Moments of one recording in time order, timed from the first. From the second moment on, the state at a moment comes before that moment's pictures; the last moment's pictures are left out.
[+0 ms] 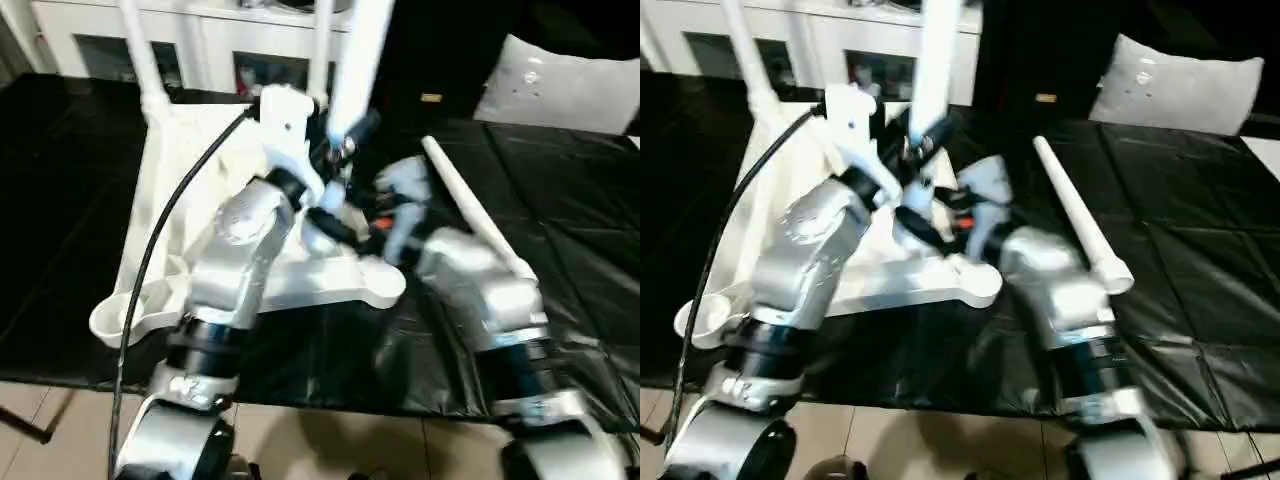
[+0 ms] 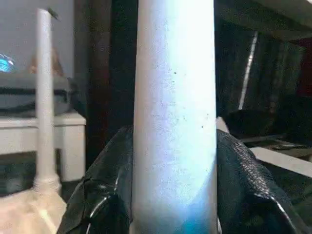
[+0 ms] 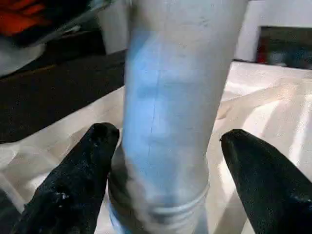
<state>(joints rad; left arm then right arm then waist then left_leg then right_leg) -0.68 0.00 -0.07 0.15 -0.16 0.13 -0.27 -0.59 -0.05 0.08 0.27 0.28 0.38 0.56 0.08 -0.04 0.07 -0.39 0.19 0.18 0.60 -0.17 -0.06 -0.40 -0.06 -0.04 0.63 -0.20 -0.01</state>
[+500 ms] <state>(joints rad) -0.68 -0.01 -0.08 0.21 -0.11 0.10 -0.23 -0.59 0.01 0.04 0.29 0.32 0.38 0.50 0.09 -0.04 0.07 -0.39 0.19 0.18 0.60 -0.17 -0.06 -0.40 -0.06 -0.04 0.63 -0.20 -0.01</state>
